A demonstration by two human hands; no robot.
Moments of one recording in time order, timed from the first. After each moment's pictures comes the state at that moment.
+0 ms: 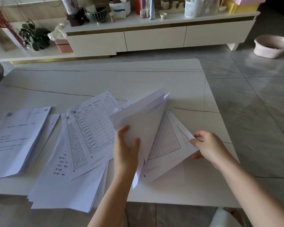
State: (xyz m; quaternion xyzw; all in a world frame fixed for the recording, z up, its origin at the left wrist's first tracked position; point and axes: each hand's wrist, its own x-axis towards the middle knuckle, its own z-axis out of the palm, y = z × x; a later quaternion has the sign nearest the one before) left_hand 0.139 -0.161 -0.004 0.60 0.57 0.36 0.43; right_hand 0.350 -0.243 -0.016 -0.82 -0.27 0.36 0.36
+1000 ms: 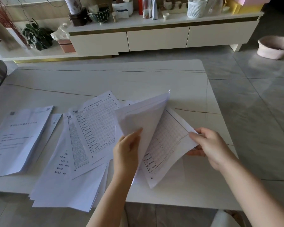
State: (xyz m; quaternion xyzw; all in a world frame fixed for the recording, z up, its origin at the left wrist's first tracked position) left_hand 0.136 -0.163 0.001 0.65 0.53 0.36 0.41; right_hand 0.337 -0.241 0.010 -0.70 -0.19 0.45 0.53
